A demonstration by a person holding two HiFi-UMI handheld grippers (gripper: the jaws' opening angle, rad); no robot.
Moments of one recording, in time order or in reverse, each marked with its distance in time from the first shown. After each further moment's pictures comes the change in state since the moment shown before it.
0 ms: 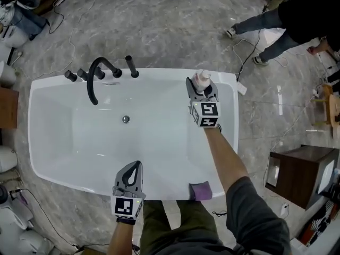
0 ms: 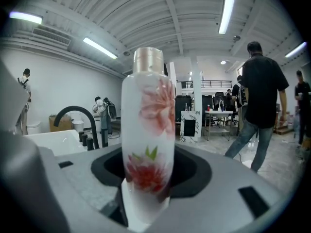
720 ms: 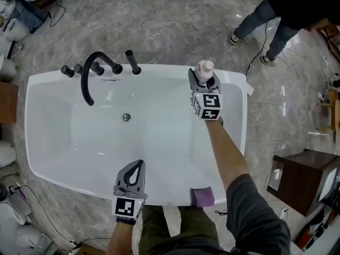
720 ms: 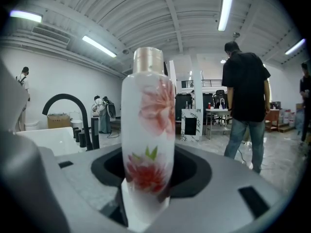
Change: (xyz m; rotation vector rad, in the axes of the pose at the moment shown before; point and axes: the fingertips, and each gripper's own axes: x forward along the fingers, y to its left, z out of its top) left arm 0.038 0.010 -0.029 0.001 0.018 -0.006; right arm 0.060 -0.005 -0.040 0.007 -0.004 0.005
